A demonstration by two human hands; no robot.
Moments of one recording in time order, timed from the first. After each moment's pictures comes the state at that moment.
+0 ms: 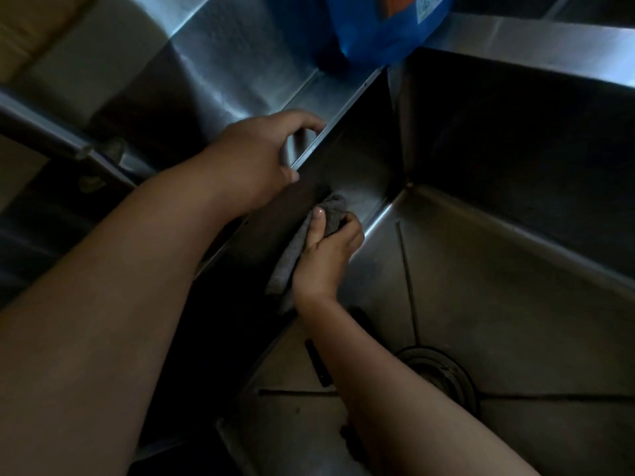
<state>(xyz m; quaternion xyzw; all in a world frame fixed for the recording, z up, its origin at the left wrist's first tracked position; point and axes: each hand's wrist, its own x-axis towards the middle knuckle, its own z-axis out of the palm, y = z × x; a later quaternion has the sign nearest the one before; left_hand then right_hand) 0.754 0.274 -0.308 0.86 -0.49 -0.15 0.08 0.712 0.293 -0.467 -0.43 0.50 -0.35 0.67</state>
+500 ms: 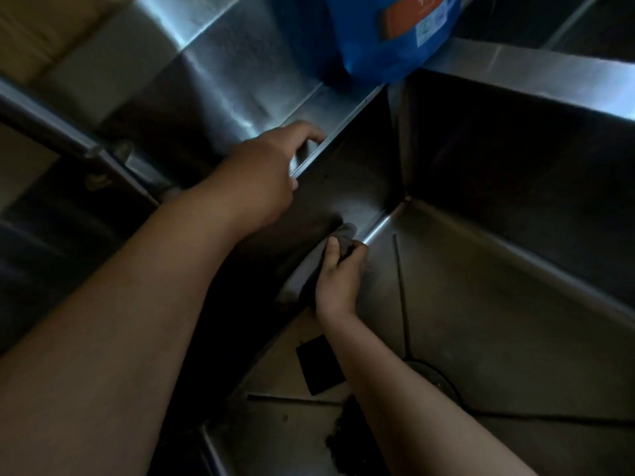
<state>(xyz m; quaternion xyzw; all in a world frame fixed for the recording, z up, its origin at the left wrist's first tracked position) 0.747 0.274 -0.318 0.86 -0.49 -0.09 0.07 0.690 0.284 -0.495 -0.43 0.50 -0.27 0.70</state>
